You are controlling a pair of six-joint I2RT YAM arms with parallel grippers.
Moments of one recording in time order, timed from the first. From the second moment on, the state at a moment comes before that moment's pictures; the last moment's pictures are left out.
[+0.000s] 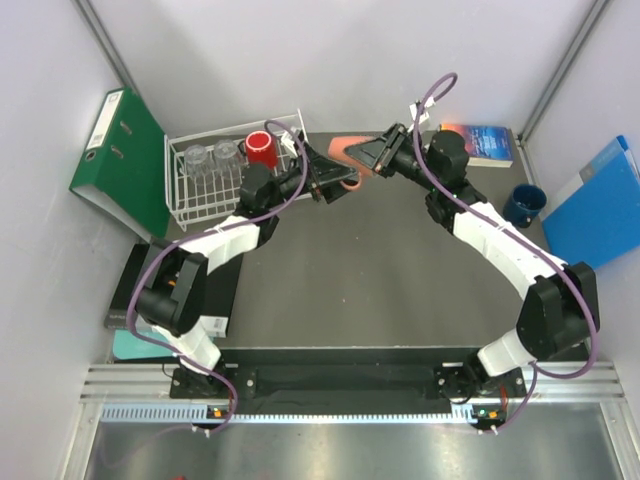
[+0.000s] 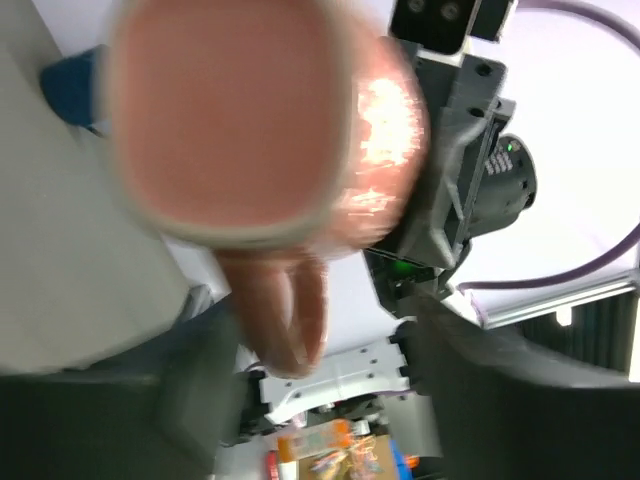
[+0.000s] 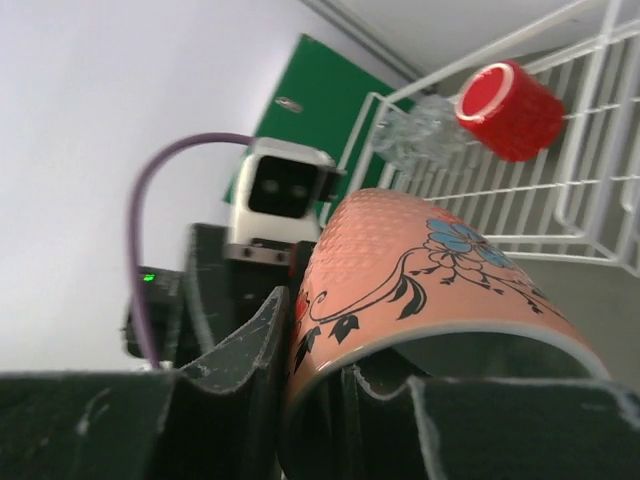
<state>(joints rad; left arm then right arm) -0.44 1.69 1.06 0.95 0.77 -1.55 0.43 1.50 1.22 0.37 -0.46 0.98</state>
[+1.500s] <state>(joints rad) -0.22 1.48 1.08 -0.07 0.52 -1.12 0.36 2.28 2.19 -0.82 0.27 0.41</state>
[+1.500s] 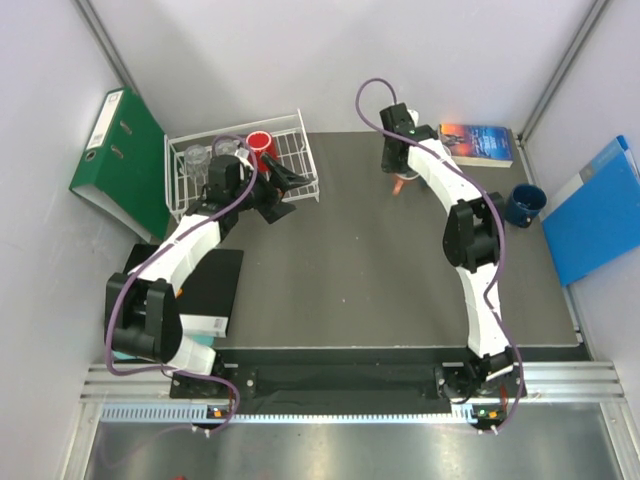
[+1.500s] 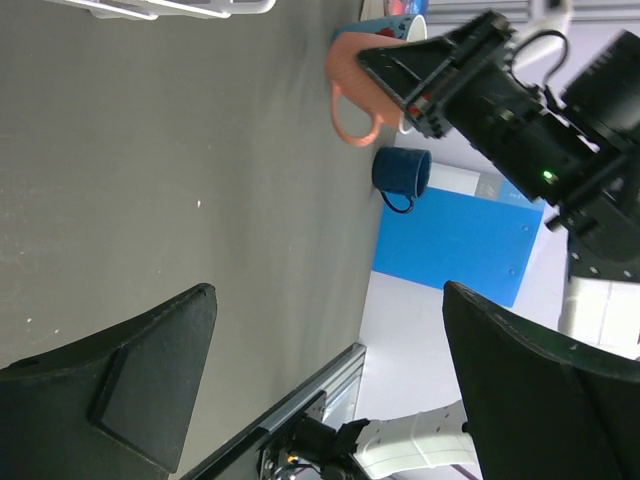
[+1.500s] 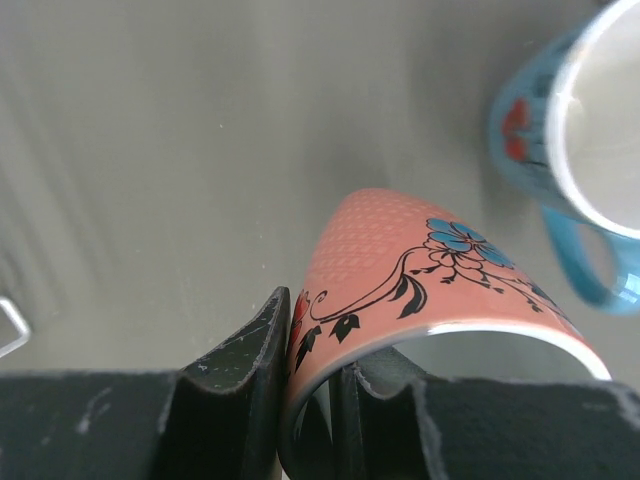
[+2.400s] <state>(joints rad) -0.22 1.48 1.08 -0.11 0.52 -1.10 0.32 2.37 2.21 -0.81 0.18 0.43</state>
